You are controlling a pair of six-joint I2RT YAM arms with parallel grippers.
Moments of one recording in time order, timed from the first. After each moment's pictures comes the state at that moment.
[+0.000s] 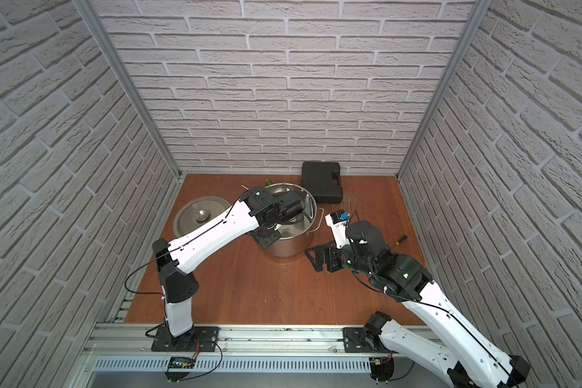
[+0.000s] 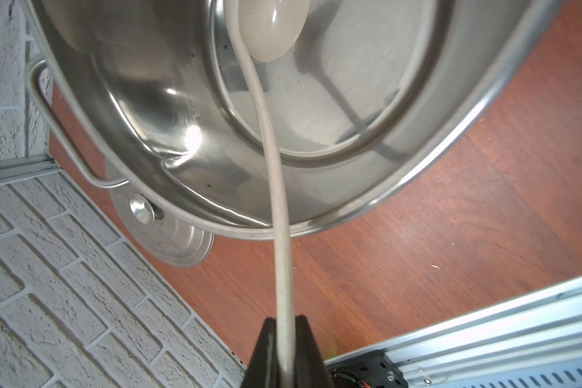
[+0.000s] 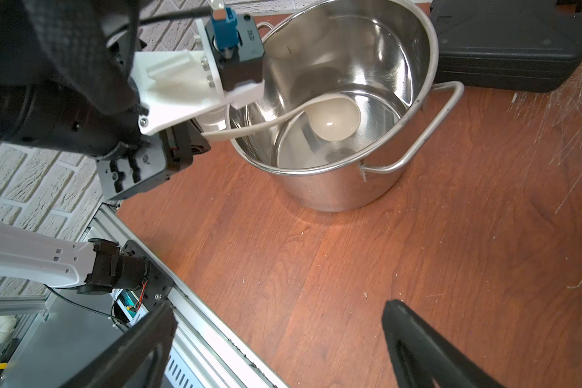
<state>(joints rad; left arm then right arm) -0.83 1.91 2.04 -1.69 -0.39 -0.12 0.65 0.83 1.08 -0.90 -0.08 0.43</state>
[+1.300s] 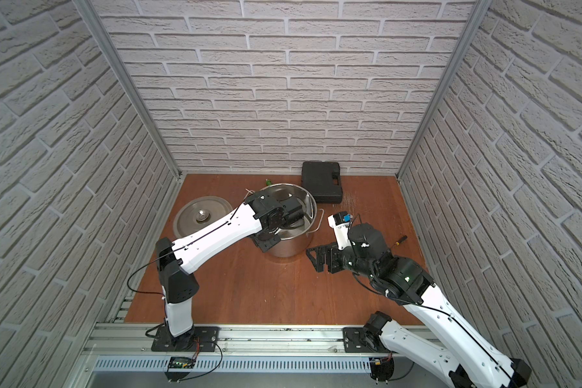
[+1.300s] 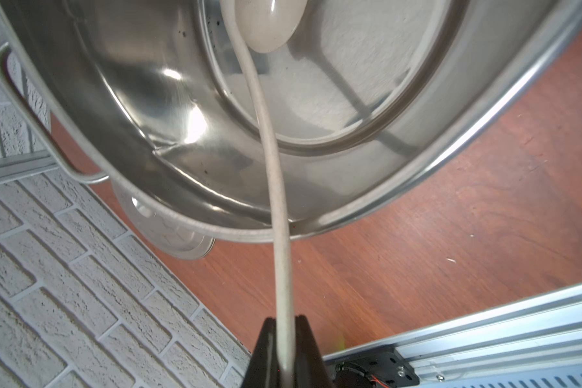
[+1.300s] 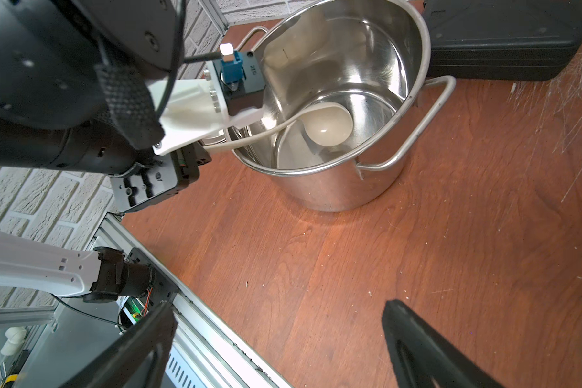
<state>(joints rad) -0.85 1.90 1.96 -1.69 -0.41 -0.12 0.65 0.80 1.04 -0.88 -0.07 0.48</state>
